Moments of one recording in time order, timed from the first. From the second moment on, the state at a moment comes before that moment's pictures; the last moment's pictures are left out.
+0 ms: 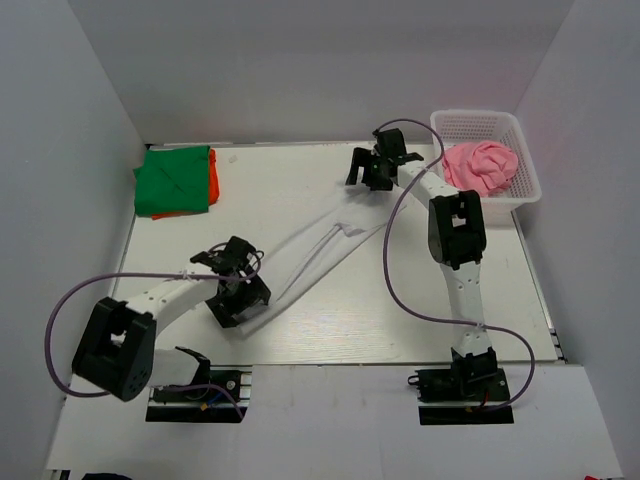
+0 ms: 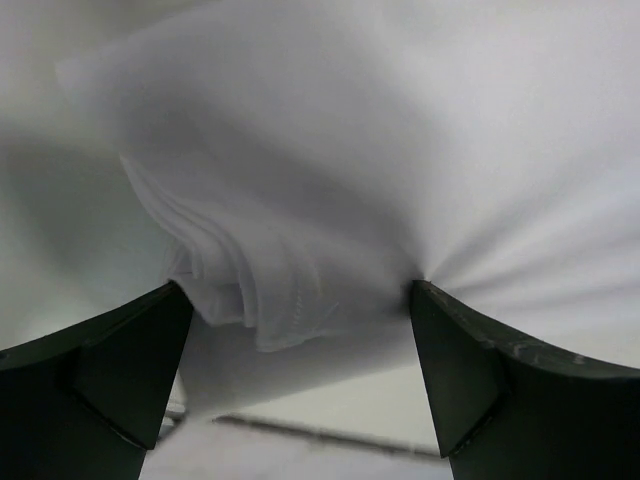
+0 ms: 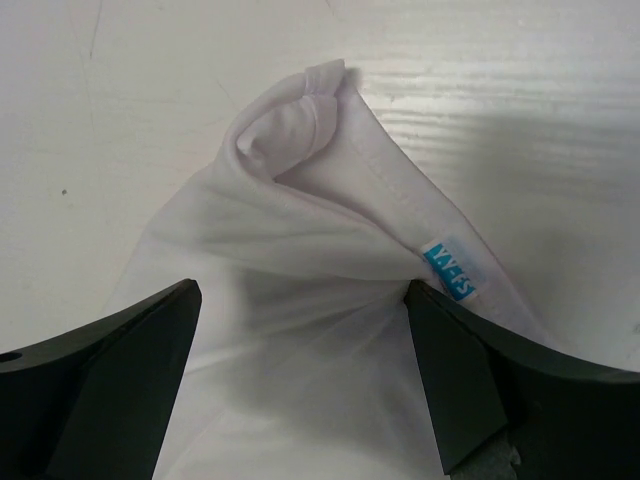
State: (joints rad) left arm -0.43 1.33 0.67 -0.75 -0.08 -1.05; right arm 0.31 2.40 1.96 -0.39 -0.18 0.37
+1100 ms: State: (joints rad) left arm -0.64 1.44 0.92 -0.62 -0.30 -0.77; right arm 0.47 2.14 1.67 -0.59 0.13 0.34
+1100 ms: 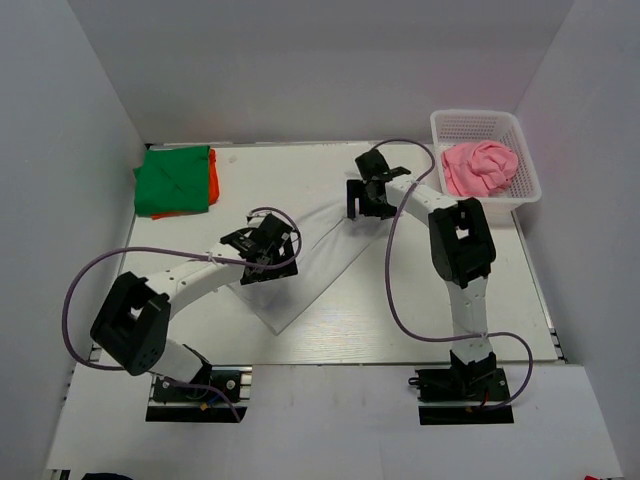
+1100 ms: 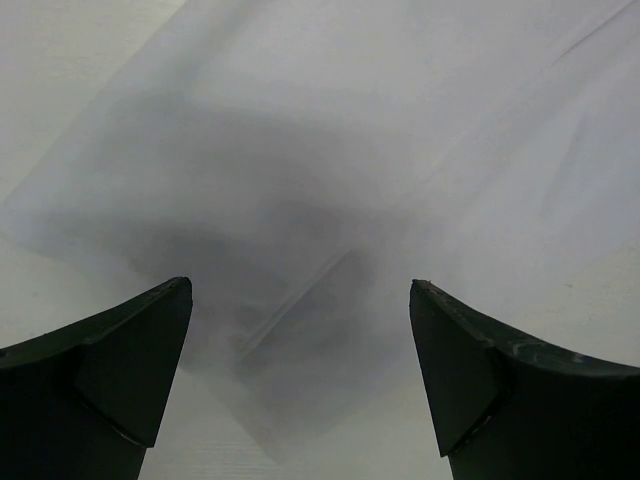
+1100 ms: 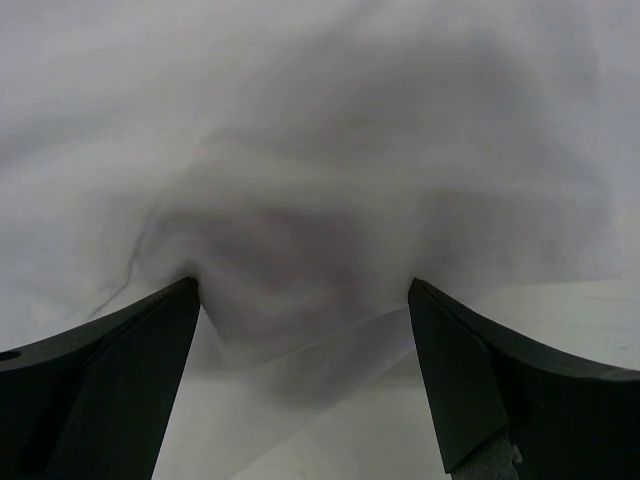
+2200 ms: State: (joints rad) left arm -1.17 1.60 0.95 -0.41 -0.08 -0.85; right arm 0.42 2.44 2.09 -0.46 -0.20 0.04
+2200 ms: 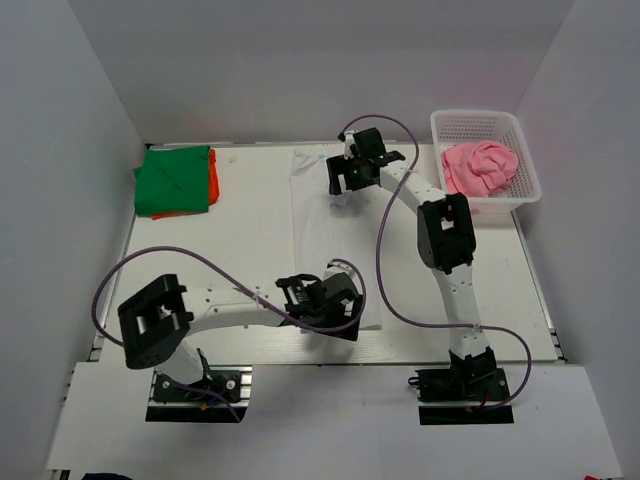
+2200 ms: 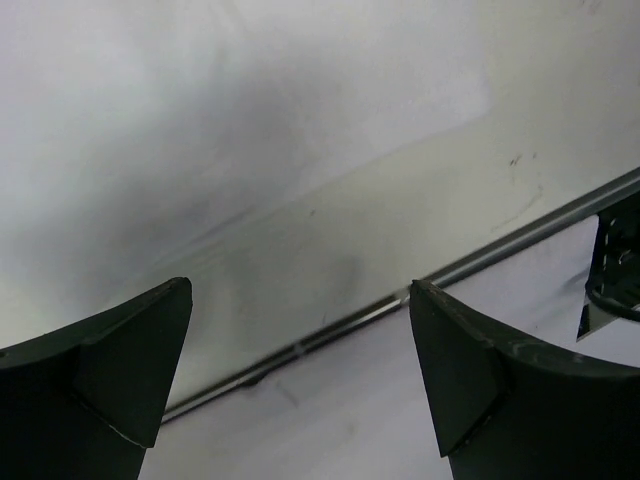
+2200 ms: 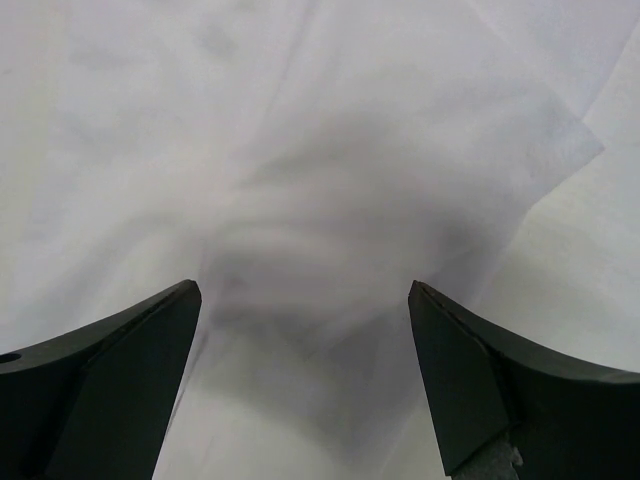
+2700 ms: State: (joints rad) left arm -1.20 1.27 0.75 -0.72 -0.34 -1.08; right arm 0.43 1.41 1.00 -0.21 -0.21 0.32
